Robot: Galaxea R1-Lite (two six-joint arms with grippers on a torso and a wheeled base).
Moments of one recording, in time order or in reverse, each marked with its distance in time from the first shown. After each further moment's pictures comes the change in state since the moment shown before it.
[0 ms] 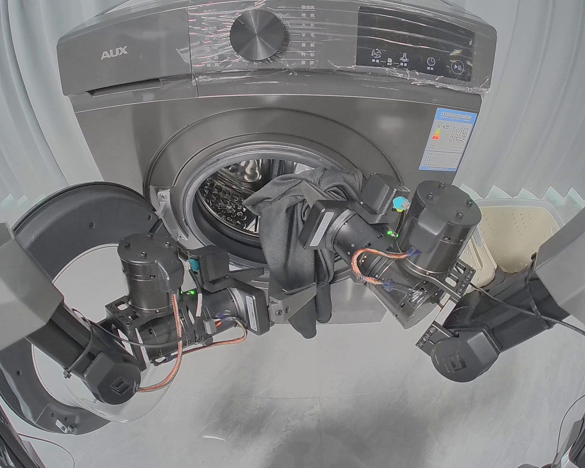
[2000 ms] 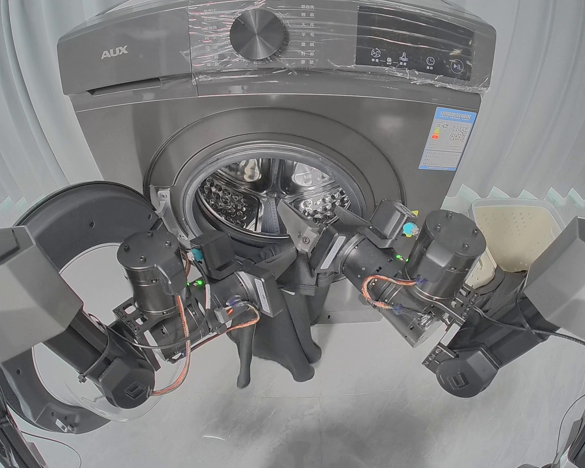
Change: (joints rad) left arm -0.035 0.050 -0.022 -0.203 0.096 -0.009; right arm -0.013 0.018 0.125 -0.126 0.046 0.095
